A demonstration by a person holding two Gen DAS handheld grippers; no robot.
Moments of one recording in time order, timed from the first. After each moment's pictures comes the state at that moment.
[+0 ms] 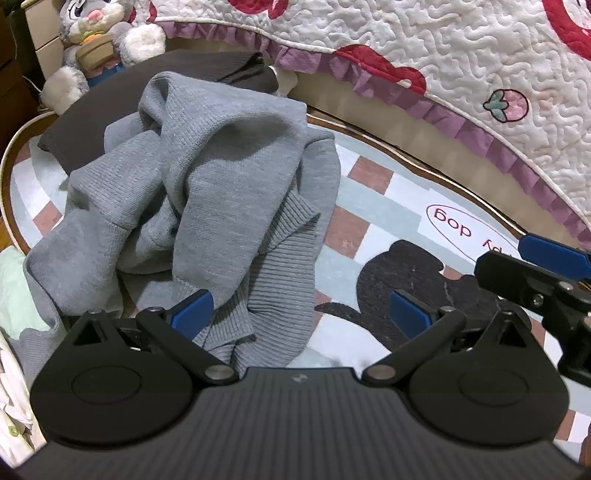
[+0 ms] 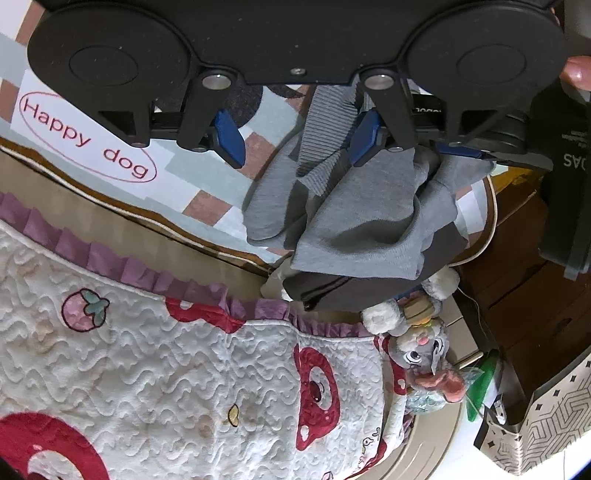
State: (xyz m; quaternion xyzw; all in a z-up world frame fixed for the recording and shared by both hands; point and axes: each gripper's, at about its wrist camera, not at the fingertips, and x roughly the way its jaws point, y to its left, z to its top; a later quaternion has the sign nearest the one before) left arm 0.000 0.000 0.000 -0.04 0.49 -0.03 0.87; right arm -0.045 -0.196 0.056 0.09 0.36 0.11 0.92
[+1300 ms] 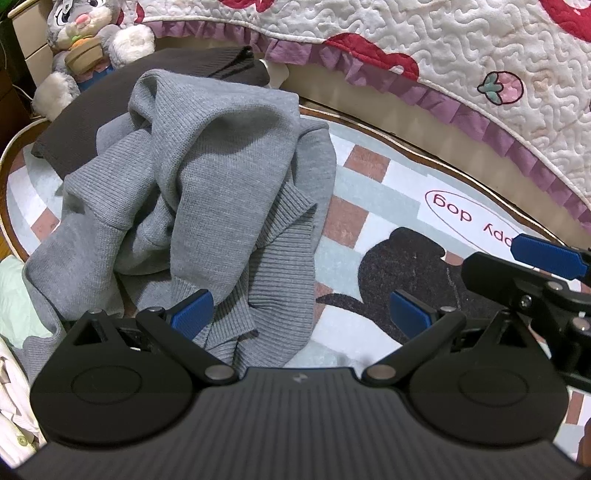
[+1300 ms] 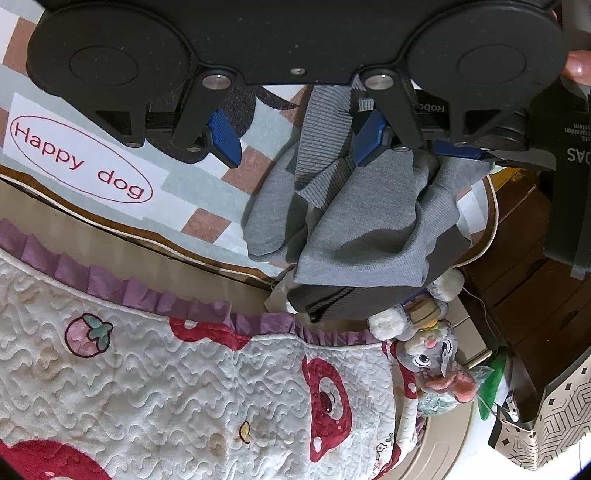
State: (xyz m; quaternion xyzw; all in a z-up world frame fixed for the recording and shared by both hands) left arm 0.000 -0.005 -0.005 -0.01 0.50 -0.05 0.86; right arm -0.046 -0.192 0.048 0.12 0.38 0.10 0.91
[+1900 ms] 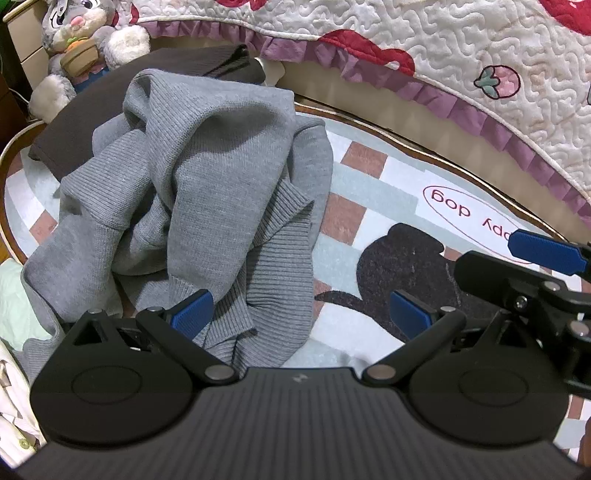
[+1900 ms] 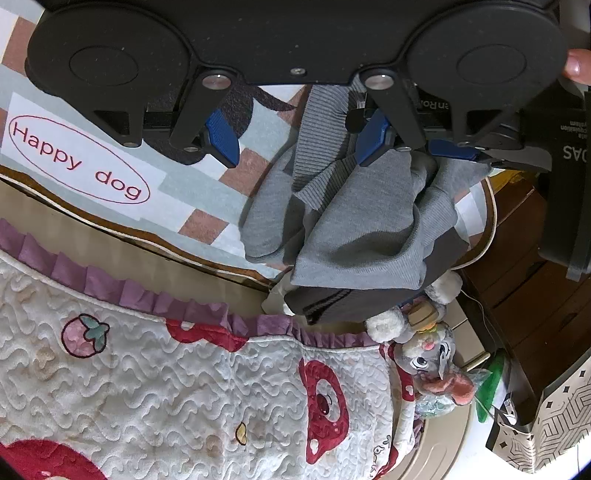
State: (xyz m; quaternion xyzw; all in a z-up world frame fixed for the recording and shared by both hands) left arm -0.001 -0.007 -0.007 -0.01 0.50 -0.06 0.86; right arm -0.045 -0.191 0.048 0.11 0.38 0.10 0.91
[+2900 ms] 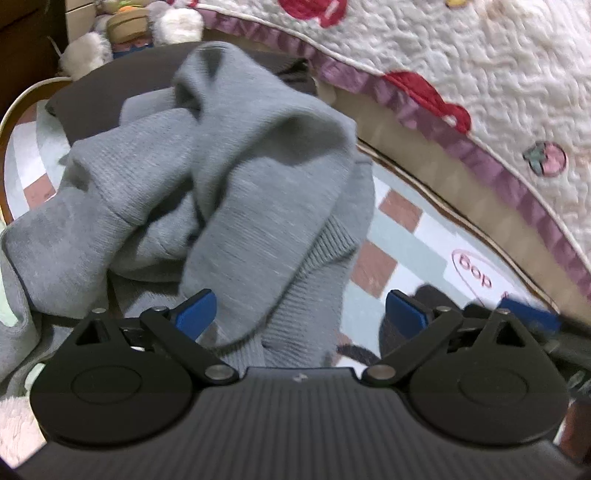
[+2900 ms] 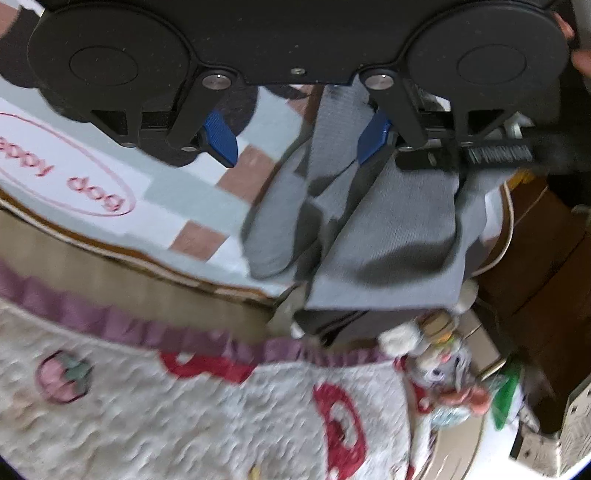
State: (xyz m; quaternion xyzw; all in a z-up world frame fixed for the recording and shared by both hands) left arm 0.028 0.047 -0.048 -0.12 0.44 -0.03 0.89; right arm 0.000 -0.189 -0.019 0.13 0.40 0.11 0.90
